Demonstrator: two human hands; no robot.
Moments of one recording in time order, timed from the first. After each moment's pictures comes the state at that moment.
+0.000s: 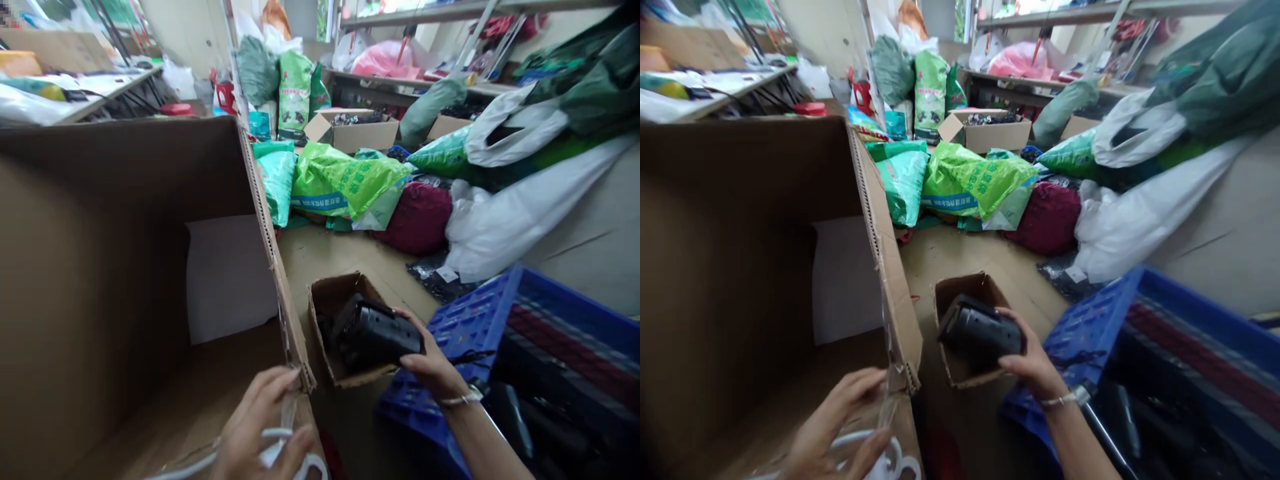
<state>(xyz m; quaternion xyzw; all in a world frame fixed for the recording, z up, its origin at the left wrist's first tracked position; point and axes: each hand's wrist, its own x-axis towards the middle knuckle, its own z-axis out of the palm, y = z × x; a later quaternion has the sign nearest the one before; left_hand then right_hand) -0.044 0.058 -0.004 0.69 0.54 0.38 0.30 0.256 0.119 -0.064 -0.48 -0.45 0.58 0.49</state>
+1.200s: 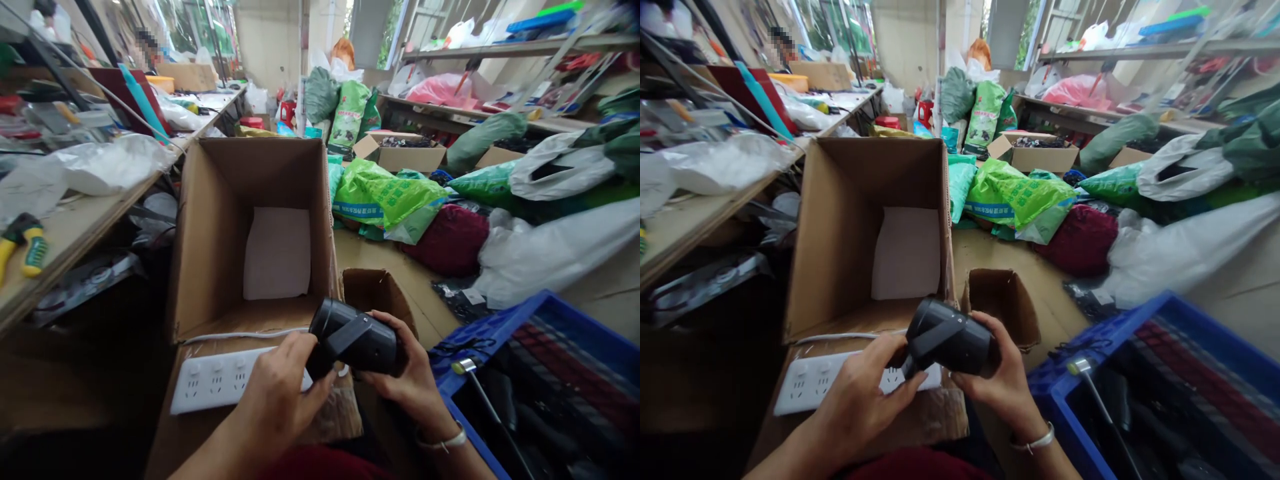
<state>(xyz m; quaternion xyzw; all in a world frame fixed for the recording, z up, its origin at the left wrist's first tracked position) -0.075 -0.048 0.069 0.75 0.55 0.34 0.15 0.128 -0.004 0.031 -0.46 -0.65 0.41 0.44</state>
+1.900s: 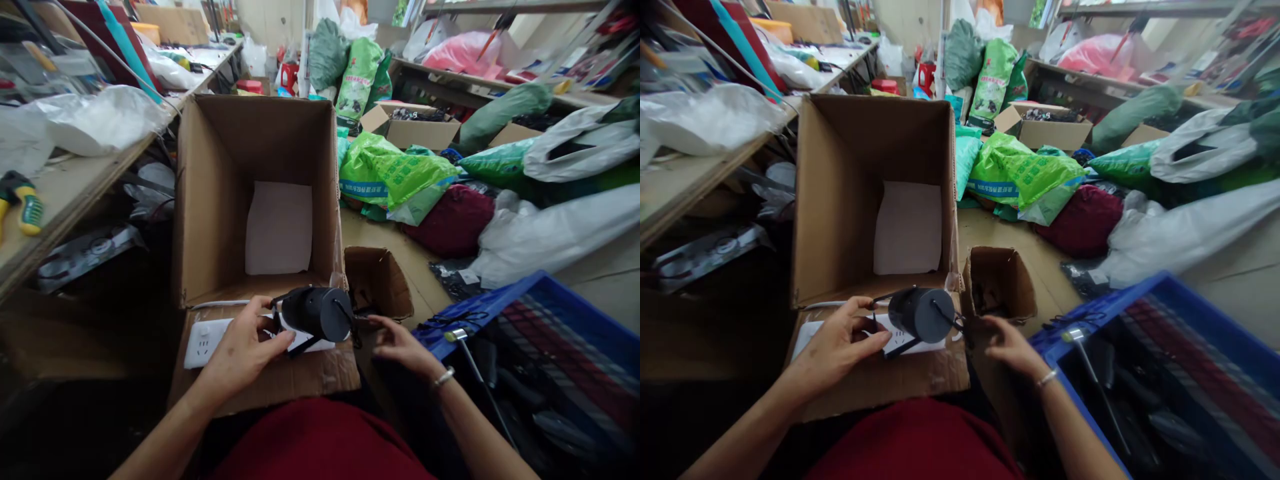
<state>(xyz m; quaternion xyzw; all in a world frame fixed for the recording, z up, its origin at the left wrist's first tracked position) -0.126 -0.058 0.054 0.48 0.62 0.35 0.52 0.192 0.005 -0.077 -0.51 -0.57 0.55 0.33</state>
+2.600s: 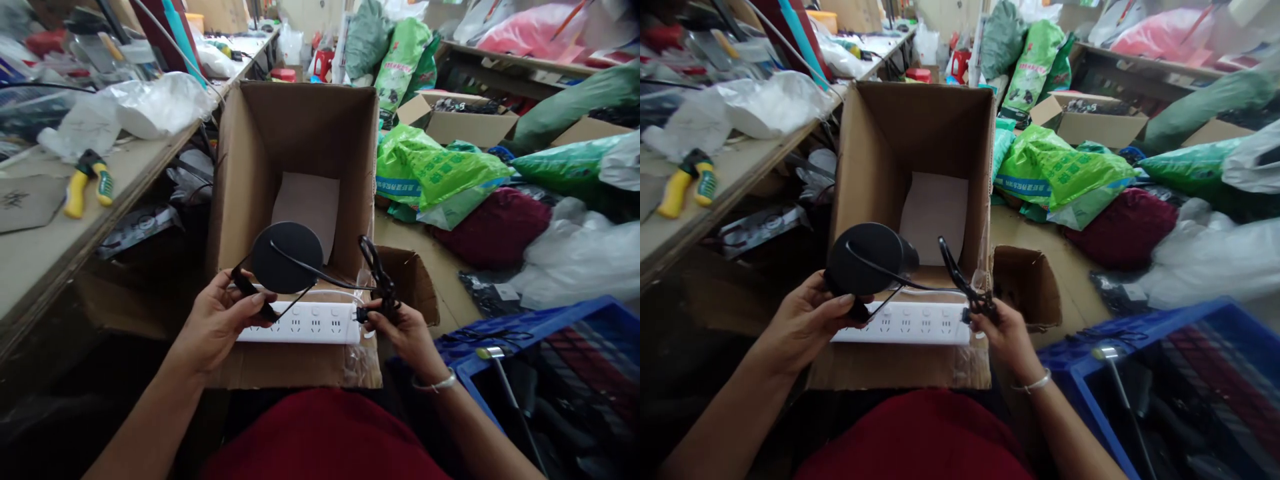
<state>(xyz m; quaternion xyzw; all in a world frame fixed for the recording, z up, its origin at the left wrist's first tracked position) -0.177 -0.075 0.070 0.26 0.55 0.60 0.51 0.105 0.006 -0.006 -0.43 -0.71 0.45 0.33</state>
